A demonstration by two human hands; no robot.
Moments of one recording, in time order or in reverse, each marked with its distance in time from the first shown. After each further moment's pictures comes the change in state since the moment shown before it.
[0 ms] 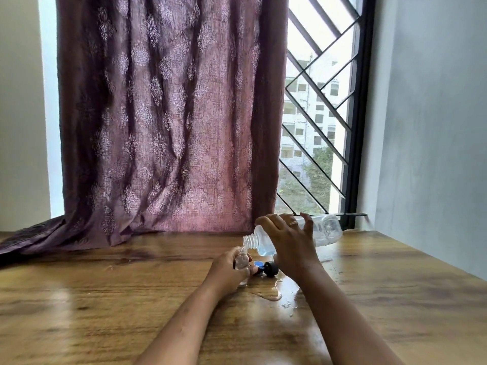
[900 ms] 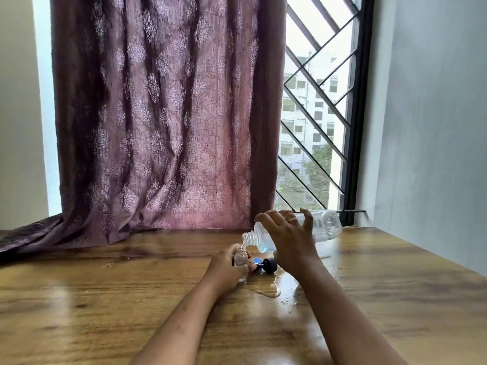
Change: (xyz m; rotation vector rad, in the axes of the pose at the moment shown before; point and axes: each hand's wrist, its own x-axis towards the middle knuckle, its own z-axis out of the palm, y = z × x) left_hand 0.001 -0.002 0.000 -0.040 -0.023 -0.009; right_hand 0.000 0.002 0.000 -0.006 -0.009 -0.003
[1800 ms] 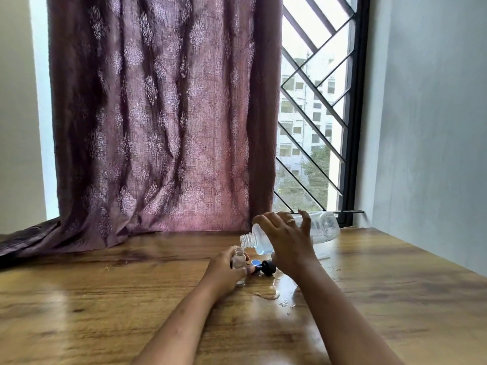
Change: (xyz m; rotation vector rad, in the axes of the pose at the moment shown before) left_hand 0.000 0.003 0.000 0.054 0.014 0.023; right_hand 0.000 -0.001 -0.004 0.026 -0.027 -0.004
